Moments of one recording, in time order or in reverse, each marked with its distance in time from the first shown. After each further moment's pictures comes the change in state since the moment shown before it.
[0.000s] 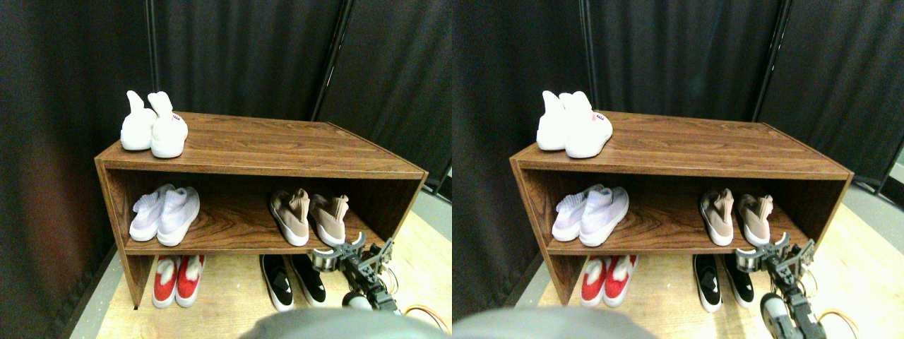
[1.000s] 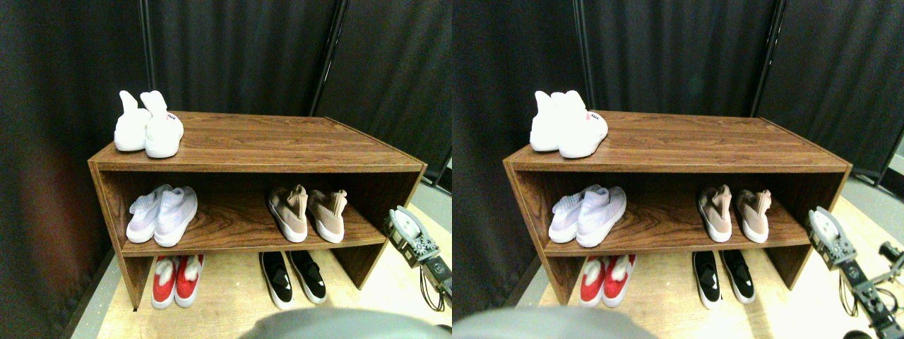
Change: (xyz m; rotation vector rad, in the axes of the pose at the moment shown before) right arm -0.066 0.057 0.076 -0.229 -0.173 0.300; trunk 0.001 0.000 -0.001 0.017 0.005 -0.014
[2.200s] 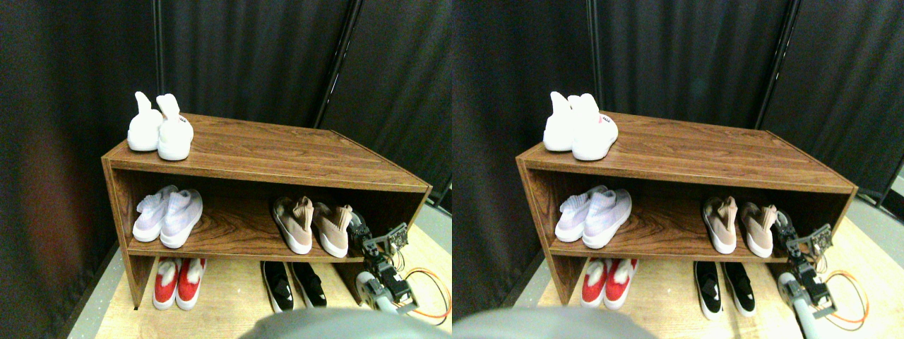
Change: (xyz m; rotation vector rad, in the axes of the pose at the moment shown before) right arm 0.087 -0.077 -0.033 -0.021 -0.146 -0.325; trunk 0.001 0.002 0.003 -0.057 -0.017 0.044
